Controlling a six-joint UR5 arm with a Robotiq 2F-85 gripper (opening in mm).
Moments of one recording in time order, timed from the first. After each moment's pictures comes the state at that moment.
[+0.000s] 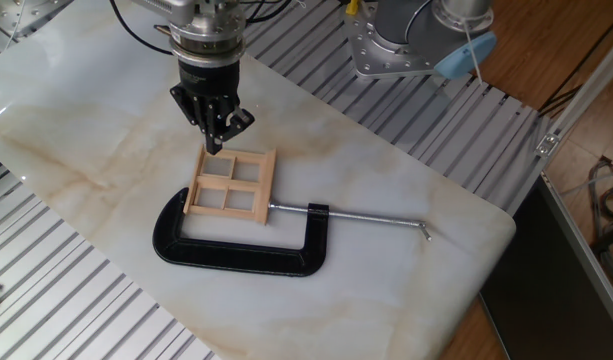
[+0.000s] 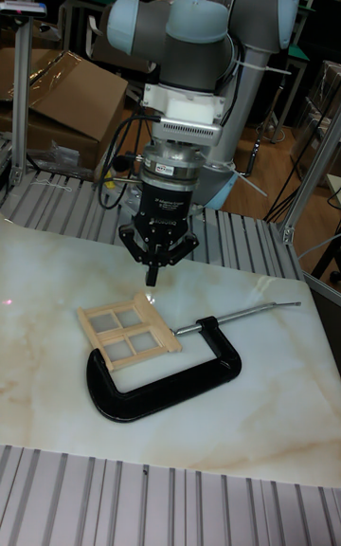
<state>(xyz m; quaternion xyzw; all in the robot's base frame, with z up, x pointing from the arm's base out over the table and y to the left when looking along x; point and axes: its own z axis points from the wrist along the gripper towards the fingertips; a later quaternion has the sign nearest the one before) 0.546 -0.015 0.163 -0.04 0.99 0.02 0.11</state>
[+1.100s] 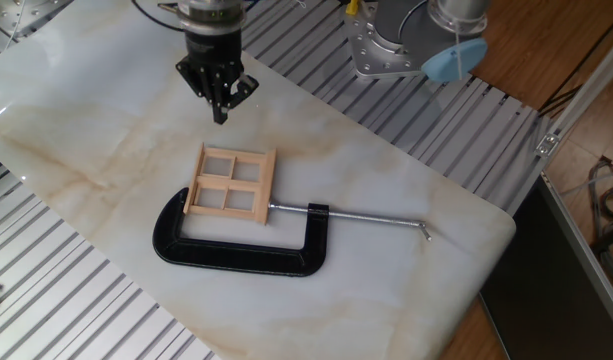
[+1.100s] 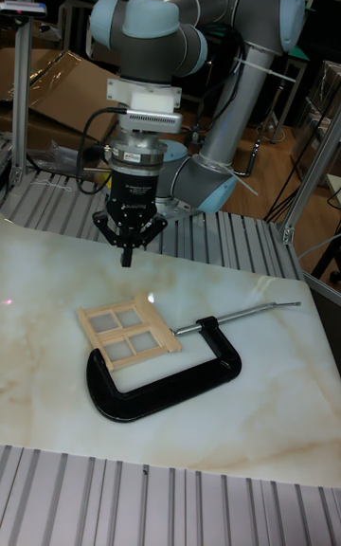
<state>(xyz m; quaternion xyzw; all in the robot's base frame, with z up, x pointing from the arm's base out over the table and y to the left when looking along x) 0.484 -0.058 0.139 -0.11 0.99 0.04 0.12</state>
